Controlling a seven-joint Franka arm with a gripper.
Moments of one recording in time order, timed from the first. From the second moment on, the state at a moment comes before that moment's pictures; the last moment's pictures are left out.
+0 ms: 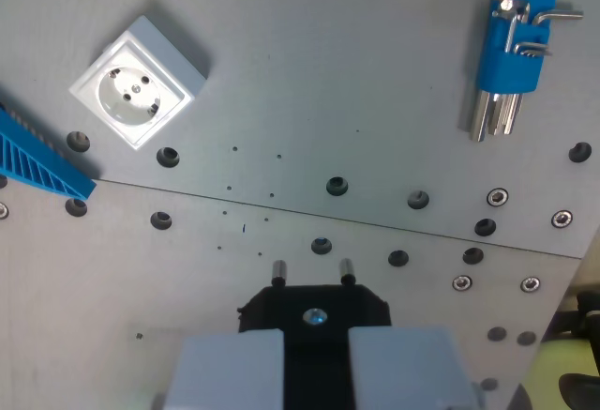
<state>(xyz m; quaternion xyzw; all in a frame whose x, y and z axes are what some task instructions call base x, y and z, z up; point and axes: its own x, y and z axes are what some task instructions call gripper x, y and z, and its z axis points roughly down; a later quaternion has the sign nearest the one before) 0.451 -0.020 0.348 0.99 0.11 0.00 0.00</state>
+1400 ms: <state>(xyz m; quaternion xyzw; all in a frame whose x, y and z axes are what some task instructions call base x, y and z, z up) 0.448 -0.011 0.330 0.99 0.14 -0.01 0.00</state>
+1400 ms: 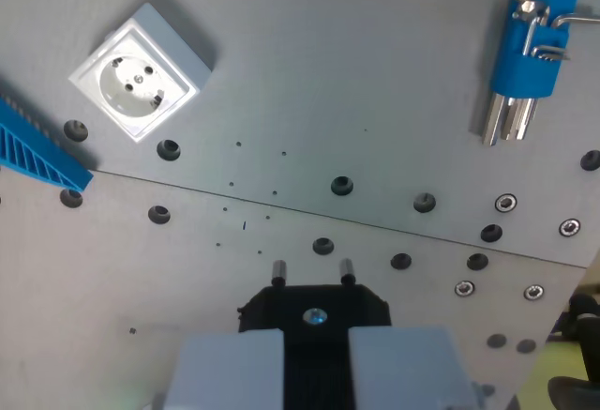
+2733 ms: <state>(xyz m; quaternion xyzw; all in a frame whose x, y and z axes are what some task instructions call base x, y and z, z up) 0.426 0.034 0.234 0.97 0.26 -0.01 0.01</state>
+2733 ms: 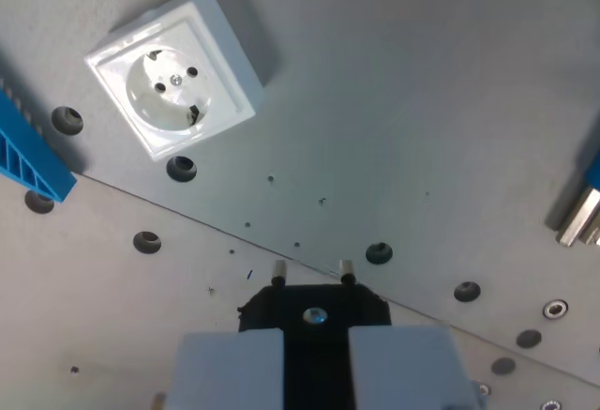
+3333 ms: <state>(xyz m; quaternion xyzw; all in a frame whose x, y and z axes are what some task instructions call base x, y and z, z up) 0.414 0.059 0.190 0.95 0.32 -0.01 0.01</state>
